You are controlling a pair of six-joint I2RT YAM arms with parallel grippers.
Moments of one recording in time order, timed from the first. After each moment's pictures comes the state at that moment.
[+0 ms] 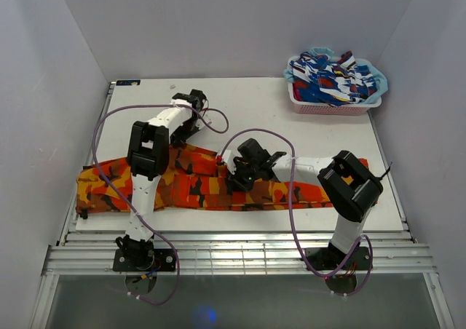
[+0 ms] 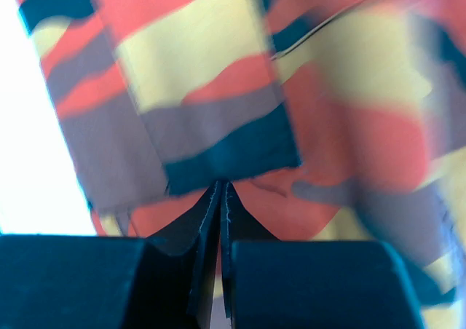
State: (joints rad) left arm -0.32 2.28 1.83 -1.04 -0.38 0.50; right arm 0.83 1.78 1.00 -0.18 -0.42 -0.31
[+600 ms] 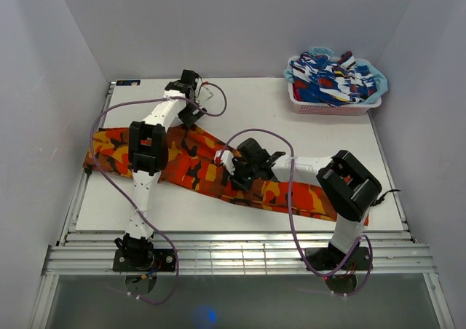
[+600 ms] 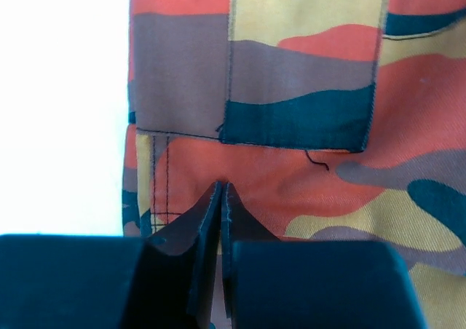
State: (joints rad) left arm -0.25 2.46 2.20 -0.85 -0.30 0.67; right arm 0.84 1.80 1.01 -0.12 -0.41 -0.37
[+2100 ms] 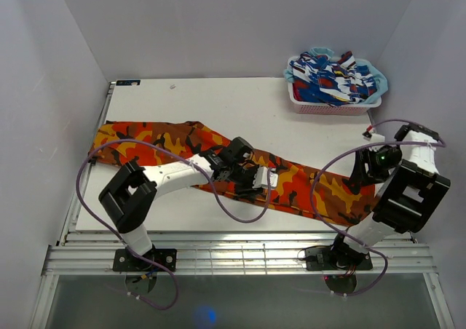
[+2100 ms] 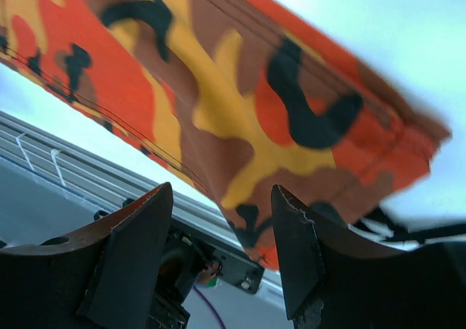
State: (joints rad) left arm -0.88 1.69 1.12 -0.35 0.56 0.76; right arm -0.48 1.60 1.22 -1.23 -0.49 -0.65
